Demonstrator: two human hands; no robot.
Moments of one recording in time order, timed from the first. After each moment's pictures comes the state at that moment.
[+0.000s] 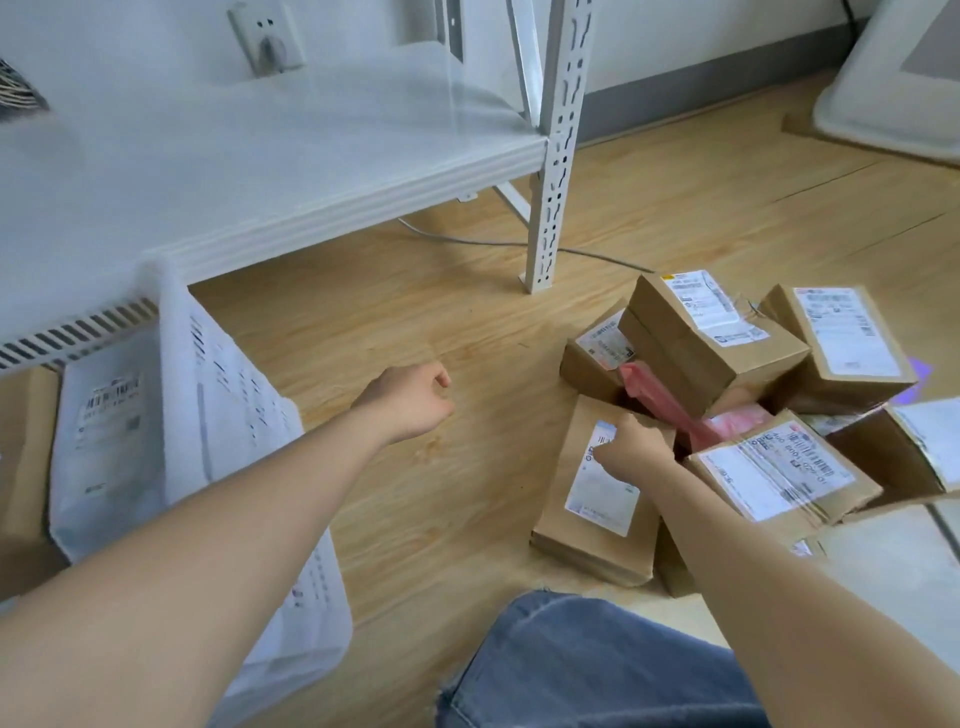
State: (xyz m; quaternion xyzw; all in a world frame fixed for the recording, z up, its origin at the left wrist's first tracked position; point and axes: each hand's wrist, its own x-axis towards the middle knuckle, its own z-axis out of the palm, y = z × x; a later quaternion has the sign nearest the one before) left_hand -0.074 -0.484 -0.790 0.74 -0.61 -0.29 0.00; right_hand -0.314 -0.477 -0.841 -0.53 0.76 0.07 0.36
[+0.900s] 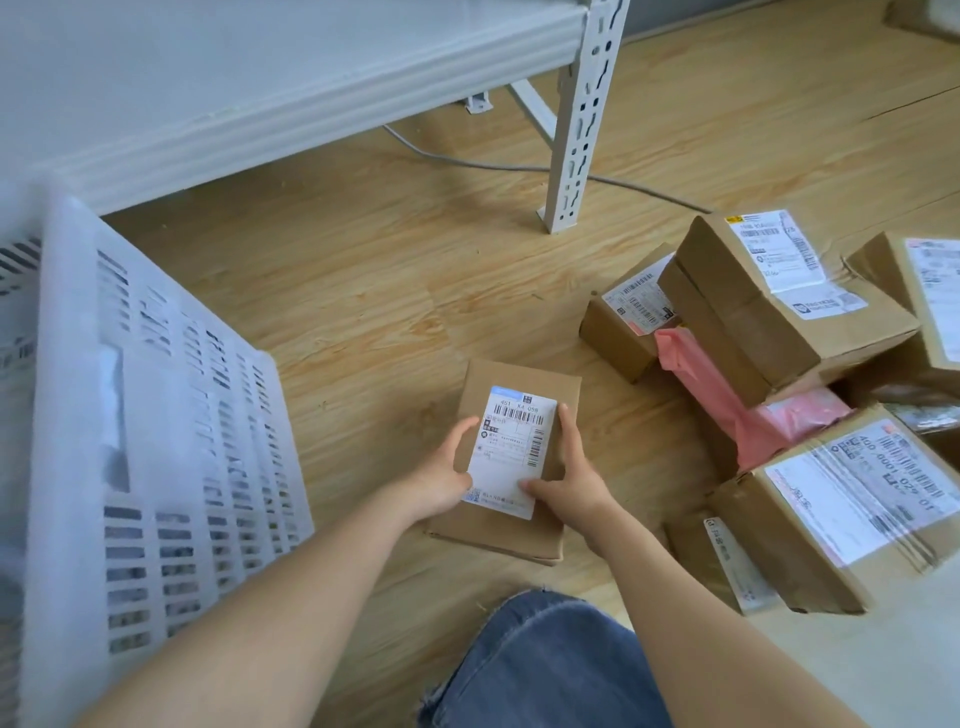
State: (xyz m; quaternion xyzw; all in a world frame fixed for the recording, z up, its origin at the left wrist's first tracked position) left_hand -0.102 -0.454 -0.917 0.71 -0.47 -0.52 -0.01; right_hand -0.270 -0.454 -0.927 -0.44 0.65 -0.13 0.61
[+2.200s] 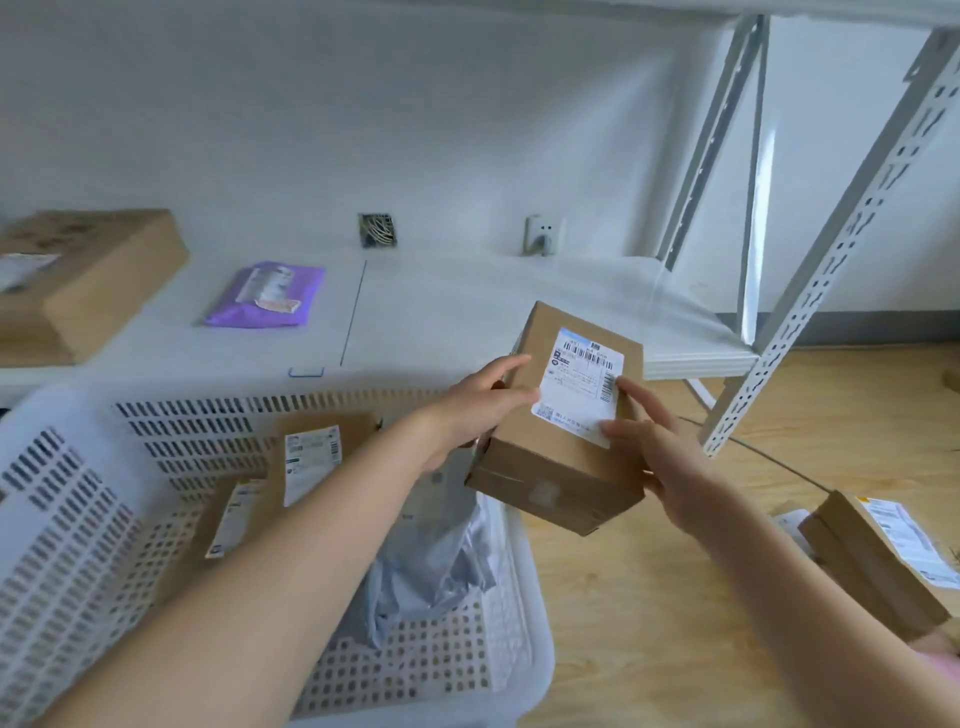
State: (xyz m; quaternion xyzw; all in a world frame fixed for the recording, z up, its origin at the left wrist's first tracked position) left_hand 0.127 -0.377 -0.616 0.64 -0.49 -0.46 0.37; right_hand -0.068 -0.437 -0.641 -0.52 0.51 -0.33 0.60
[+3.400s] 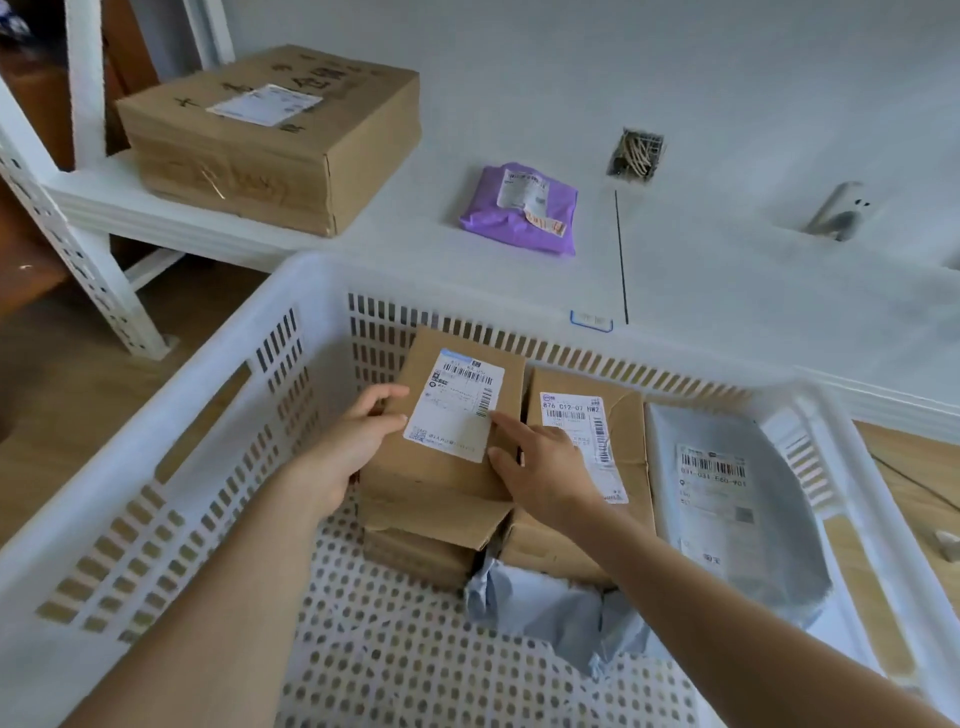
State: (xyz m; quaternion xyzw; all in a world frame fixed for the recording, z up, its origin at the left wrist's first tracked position) left_hand 0.466 -0.205 -0.796 0.73 -0.18 -0.40 0.52; right_hand 0.308 -0.329 -0.781 -0.90 0.35 -0.01 0.26
